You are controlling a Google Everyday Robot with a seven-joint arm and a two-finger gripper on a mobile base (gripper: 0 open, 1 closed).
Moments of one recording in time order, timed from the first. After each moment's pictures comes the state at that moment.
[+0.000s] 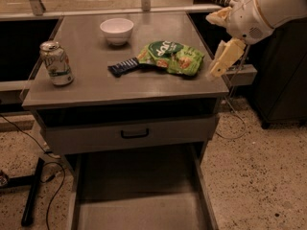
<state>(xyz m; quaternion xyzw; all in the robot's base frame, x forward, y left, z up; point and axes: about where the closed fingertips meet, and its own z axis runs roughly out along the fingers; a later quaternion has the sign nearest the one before) 0.609 -0.153 0.958 -0.65 0.67 0.08 0.36</state>
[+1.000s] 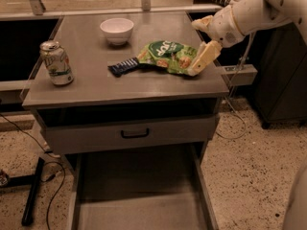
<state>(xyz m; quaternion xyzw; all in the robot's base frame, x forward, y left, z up) 0.683 -0.131 0.916 -0.62 0.66 0.14 0.39</state>
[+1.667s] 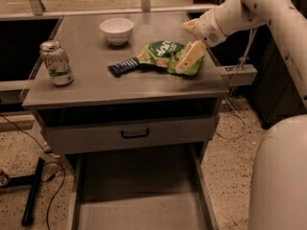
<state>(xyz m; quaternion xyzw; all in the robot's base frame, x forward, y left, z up) 0.721 -0.104 0.895 -0.62 0.67 0.16 0.38</state>
